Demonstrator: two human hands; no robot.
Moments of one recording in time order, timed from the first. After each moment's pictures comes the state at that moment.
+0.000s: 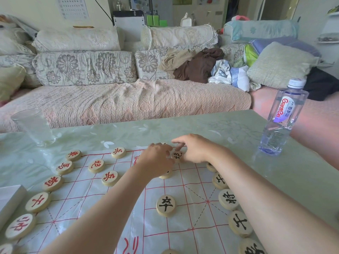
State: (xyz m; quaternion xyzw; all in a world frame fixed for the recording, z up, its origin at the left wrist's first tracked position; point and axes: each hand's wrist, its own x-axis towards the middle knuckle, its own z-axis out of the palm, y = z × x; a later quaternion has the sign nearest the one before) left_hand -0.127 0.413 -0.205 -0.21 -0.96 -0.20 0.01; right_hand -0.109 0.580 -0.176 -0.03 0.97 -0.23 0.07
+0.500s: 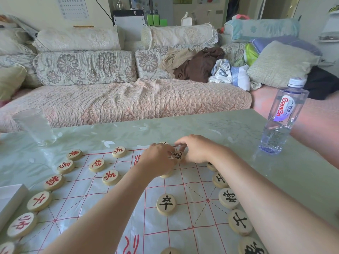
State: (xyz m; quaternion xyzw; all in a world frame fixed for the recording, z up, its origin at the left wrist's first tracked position) left_hand -0.120 0.418 -0.199 -0.20 -0.96 -0.21 0.01; right_hand -0.107 0.581 -0.175 -0.05 0.97 -0.21 0.08
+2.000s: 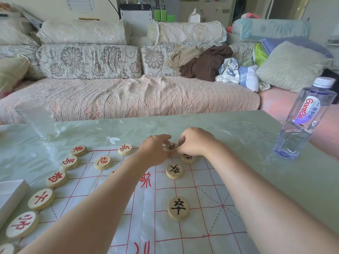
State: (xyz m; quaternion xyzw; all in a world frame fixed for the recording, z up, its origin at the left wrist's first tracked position) left_hand -0.173 0.383 -0.217 -0.18 -0.94 -0.29 -0.02; right_hand -0.139 0.545 -0.177 0.03 0.99 -0.14 0.01
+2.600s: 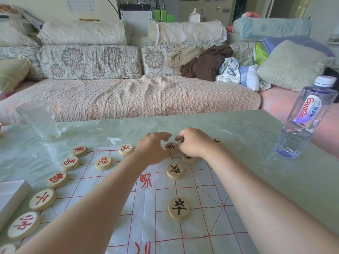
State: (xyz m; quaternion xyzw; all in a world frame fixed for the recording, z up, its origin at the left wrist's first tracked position) left_hand -0.175 0.376 -0.211 -0.19 -0.94 -0.30 0.00; right_hand -0.147 0.543 -0.188 0.02 0.98 -0.21 0.00
